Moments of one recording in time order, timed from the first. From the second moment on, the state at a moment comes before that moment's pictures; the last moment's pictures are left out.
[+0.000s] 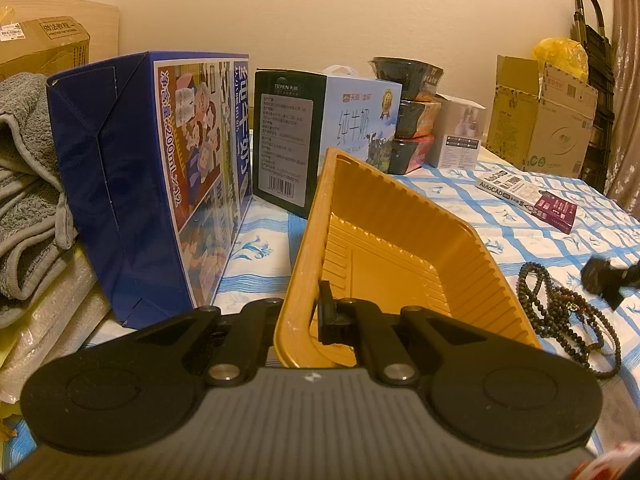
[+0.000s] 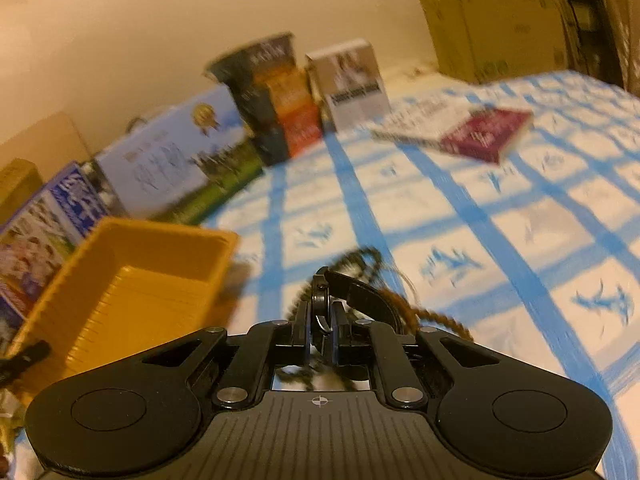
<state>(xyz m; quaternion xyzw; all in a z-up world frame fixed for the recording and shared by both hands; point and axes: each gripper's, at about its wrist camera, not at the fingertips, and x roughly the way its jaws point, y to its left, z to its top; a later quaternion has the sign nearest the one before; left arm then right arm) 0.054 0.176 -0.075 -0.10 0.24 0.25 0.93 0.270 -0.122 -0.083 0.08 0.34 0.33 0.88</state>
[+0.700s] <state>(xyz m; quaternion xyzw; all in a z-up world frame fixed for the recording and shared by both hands) 0.051 0.172 -0.073 -0.10 0.24 0.25 0.93 0.186 0.019 -0.069 0.04 0.36 0.53 0.77</state>
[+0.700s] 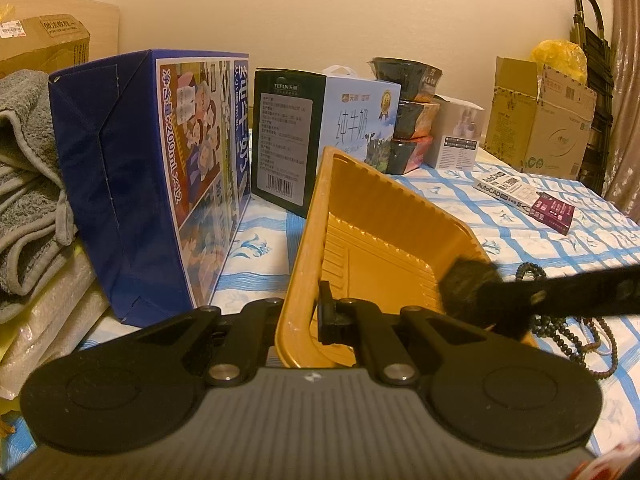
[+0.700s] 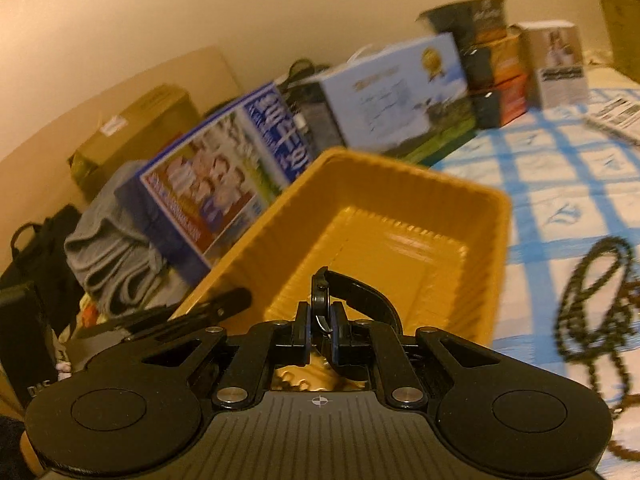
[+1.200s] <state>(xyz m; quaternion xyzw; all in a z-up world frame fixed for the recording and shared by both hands) 0.050 0.175 -0.076 -0.11 0.24 0.25 0.93 0.169 0.048 -0.096 0.00 0.38 0.53 0.76</state>
